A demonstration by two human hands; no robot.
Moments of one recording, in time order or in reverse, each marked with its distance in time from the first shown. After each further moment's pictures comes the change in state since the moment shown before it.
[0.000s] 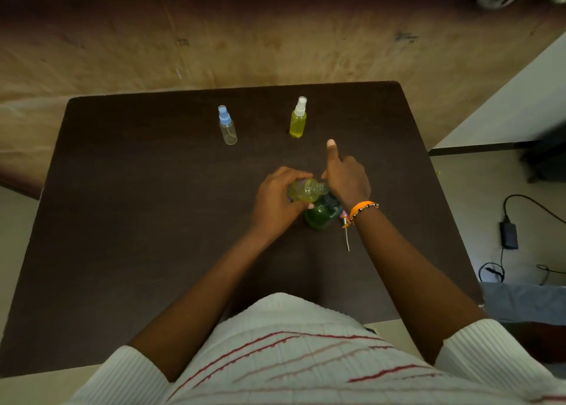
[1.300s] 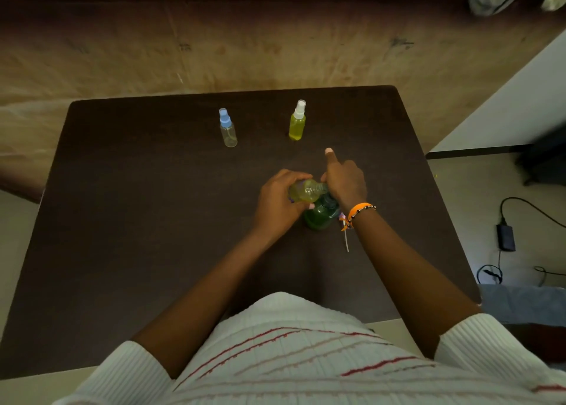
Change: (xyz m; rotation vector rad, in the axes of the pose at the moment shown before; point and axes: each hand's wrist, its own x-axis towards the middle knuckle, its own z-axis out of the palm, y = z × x) left_hand -0.003 0.004 0.003 0.000 -0.008 -0.008; right_hand 0.003 0.010 0.008 0.110 -0.009 0.052
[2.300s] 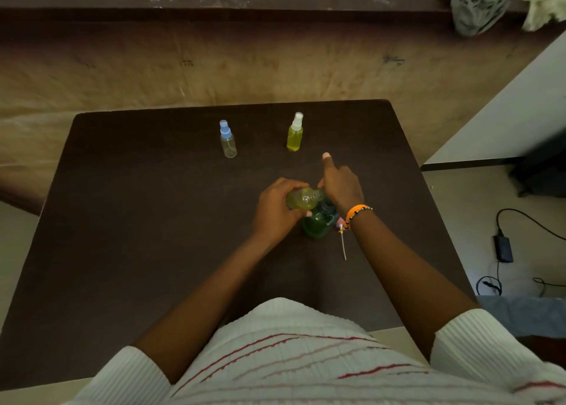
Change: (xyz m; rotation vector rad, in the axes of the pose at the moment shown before) left_hand 0.001 -0.001 -0.002 0.013 0.005 0.010; right_hand -0.003 -0.010 -0.008 0.026 -0.024 -0.053
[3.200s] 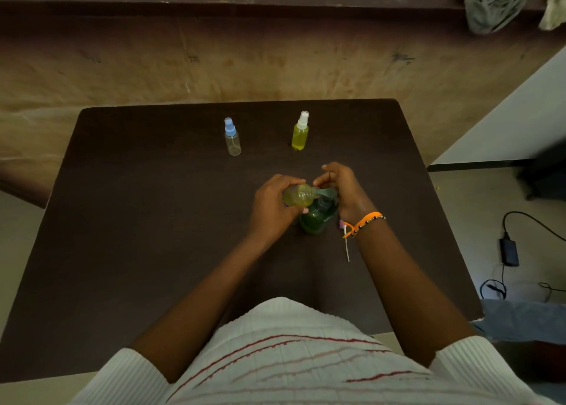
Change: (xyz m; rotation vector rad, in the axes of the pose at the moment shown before) left_hand 0.004 -0.005 -0.007 -0.006 0.055 -0.024; right_hand -0.011 -0.004 -0.007 0.586 -0.381 0.168
